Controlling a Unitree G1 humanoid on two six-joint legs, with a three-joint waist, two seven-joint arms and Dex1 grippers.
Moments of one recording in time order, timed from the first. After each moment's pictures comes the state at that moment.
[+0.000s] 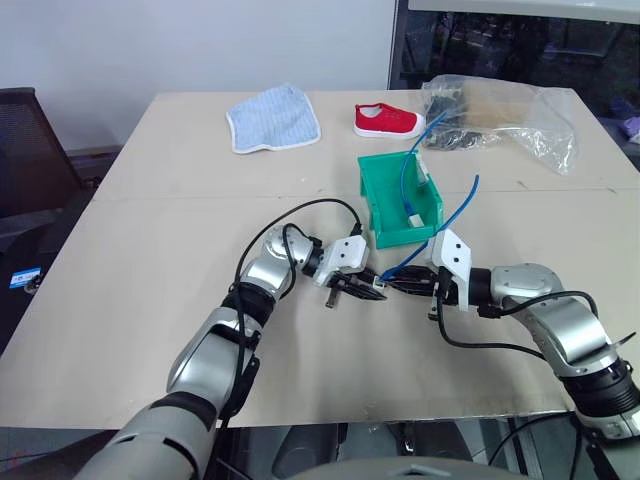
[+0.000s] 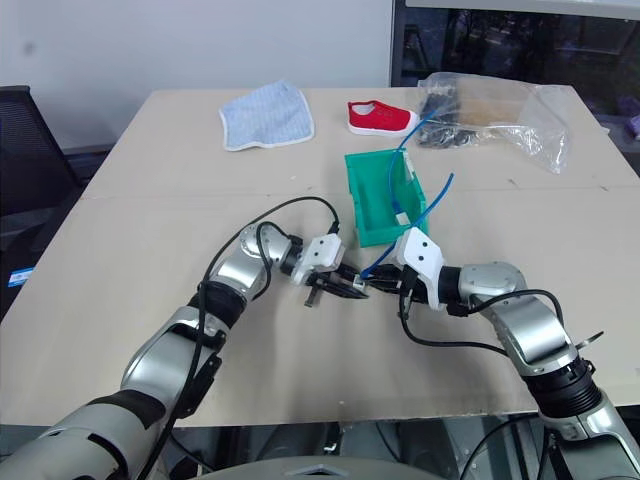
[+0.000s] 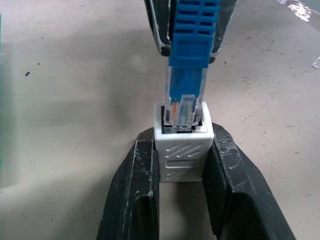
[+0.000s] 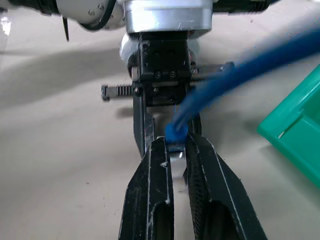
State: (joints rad) left arm -0.80 0.30 -0.34 0.80 -0.05 -0.26 -1.50; right arm -0.31 -0.60 0.24 -0.33 0.32 0.52 0.91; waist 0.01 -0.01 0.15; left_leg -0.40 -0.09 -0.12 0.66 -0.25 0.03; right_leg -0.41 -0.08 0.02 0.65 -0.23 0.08
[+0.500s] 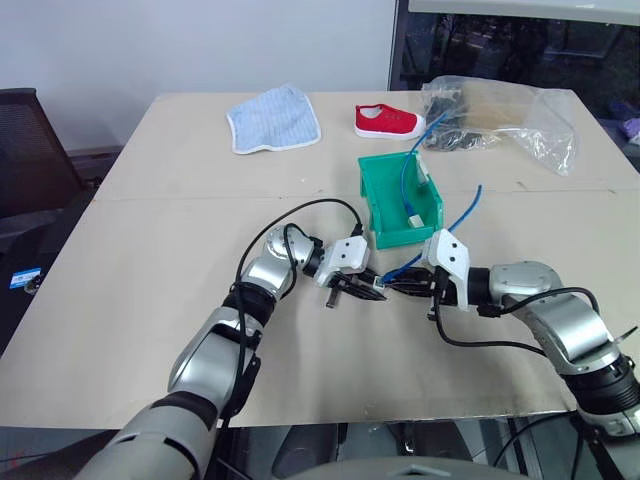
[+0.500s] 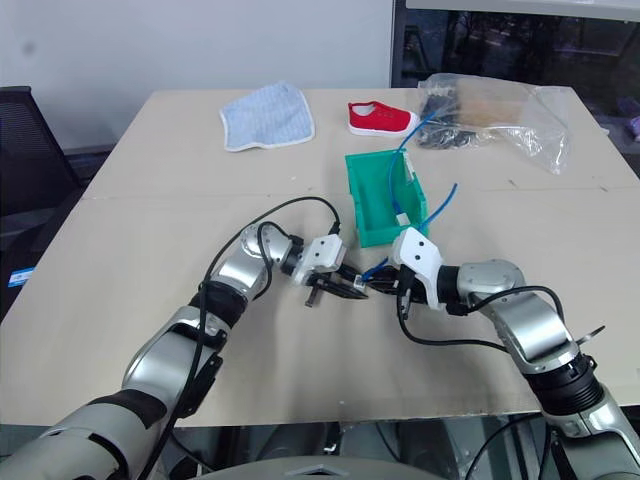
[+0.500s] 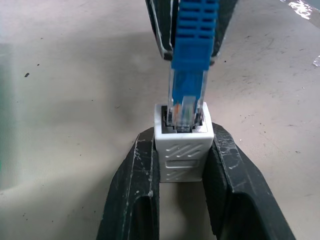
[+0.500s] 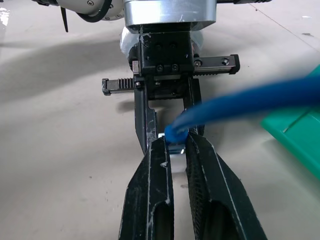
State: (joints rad) left arm -0.80 0.28 -0.33 0.80 -0.04 -0.27 -1.50; right arm -0.34 -0.59 0.27 -0.34 0.31 0.59 0.90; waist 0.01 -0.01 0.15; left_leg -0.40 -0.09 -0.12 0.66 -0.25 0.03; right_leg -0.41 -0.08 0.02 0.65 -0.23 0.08
